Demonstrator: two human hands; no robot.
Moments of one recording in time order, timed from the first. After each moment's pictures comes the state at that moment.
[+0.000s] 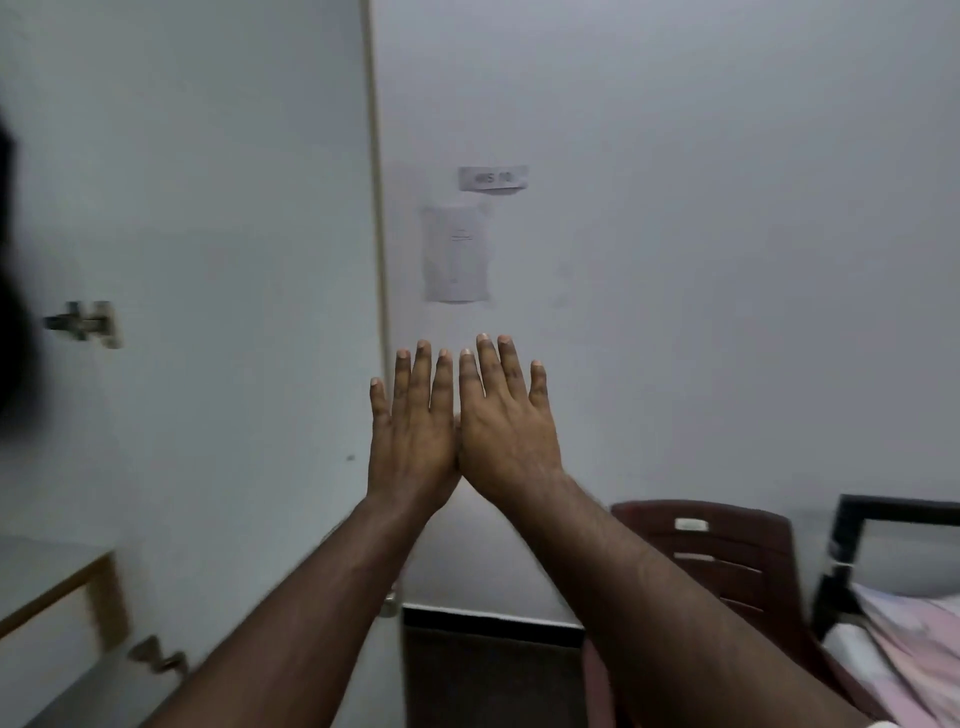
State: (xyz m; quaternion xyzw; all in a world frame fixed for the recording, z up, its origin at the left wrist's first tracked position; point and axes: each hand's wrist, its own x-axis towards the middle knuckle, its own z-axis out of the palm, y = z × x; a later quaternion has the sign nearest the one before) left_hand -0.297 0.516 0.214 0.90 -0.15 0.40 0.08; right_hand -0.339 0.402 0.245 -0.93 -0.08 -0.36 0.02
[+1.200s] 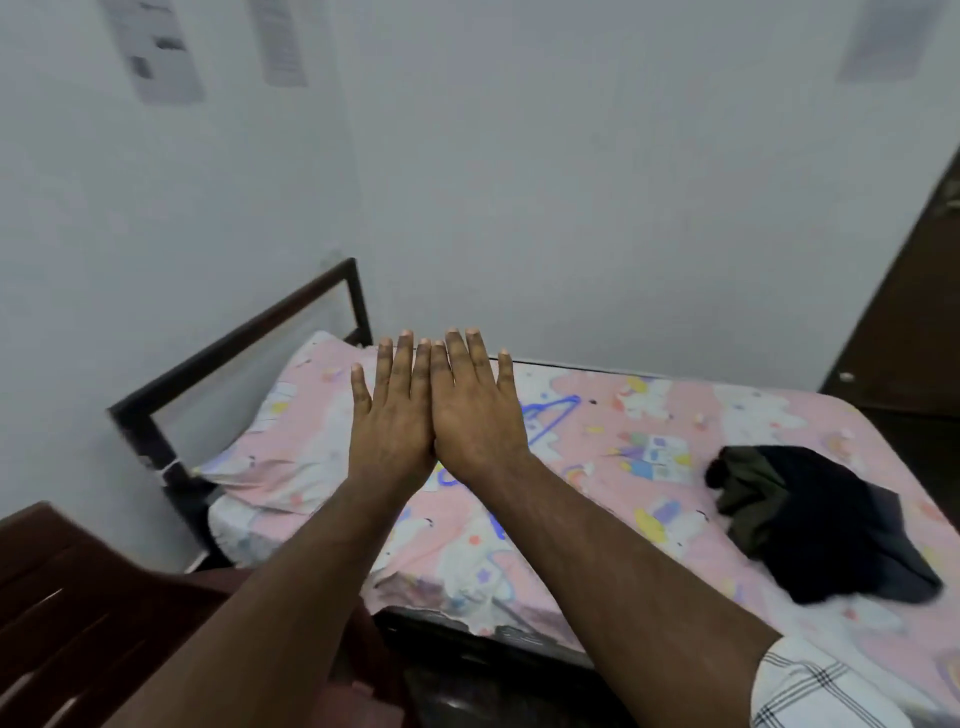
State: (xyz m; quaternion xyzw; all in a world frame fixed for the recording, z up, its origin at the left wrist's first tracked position) left_hand -0.539 -0.166 0.043 0.58 -0.75 0.19 0.24; right_hand -0.657 -0.147 0.082 -0.78 0.59 -0.20 -0.08
